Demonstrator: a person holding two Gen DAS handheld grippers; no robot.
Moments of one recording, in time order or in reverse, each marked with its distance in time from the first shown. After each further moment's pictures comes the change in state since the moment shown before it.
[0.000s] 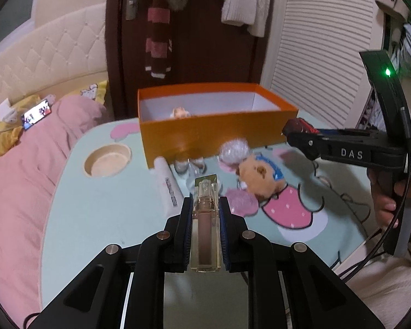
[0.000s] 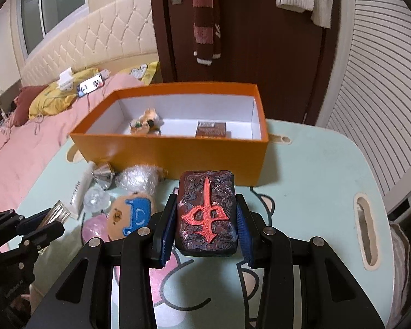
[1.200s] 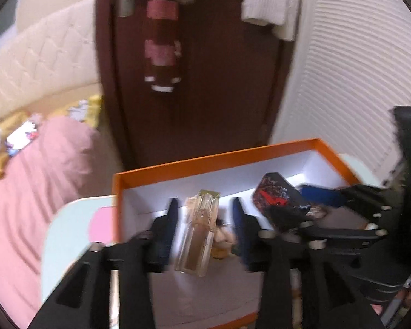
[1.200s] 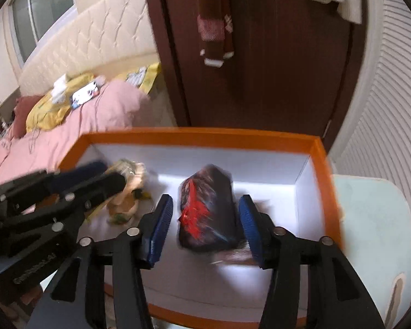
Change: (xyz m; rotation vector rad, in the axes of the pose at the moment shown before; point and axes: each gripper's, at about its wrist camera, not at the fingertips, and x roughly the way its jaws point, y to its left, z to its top) left arm 0.131 0.021 0.119 -0.021 -0.005 0.074; right arm 0.112 0.014 0.082 0.009 0.047 0.030
